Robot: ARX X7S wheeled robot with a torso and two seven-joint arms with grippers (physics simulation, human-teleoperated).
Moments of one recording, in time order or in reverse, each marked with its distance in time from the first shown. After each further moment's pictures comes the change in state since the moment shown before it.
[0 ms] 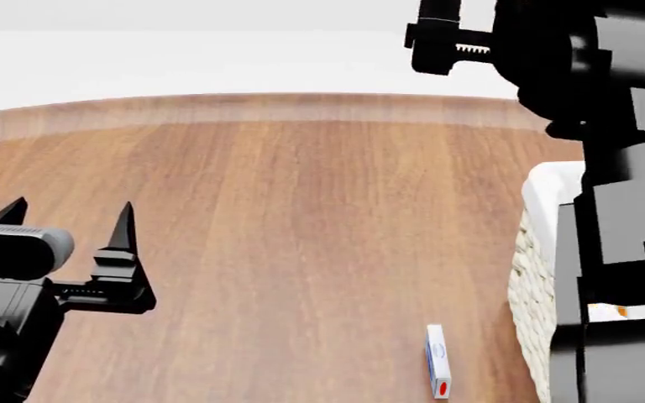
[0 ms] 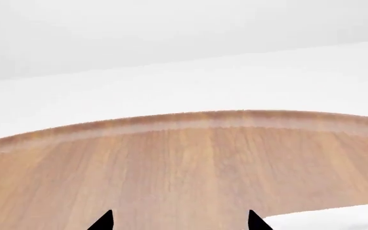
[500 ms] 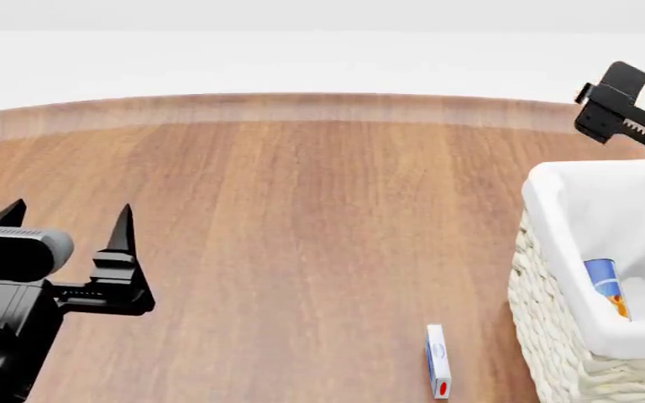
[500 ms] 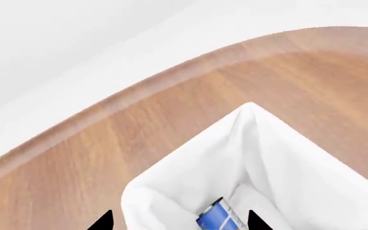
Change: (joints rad) left arm 0.006 0.002 -0.006 -0.002 0.007 0.001 0.007; right arm -0.155 0.241 0.184 -0.038 0.147 -0.016 0.324
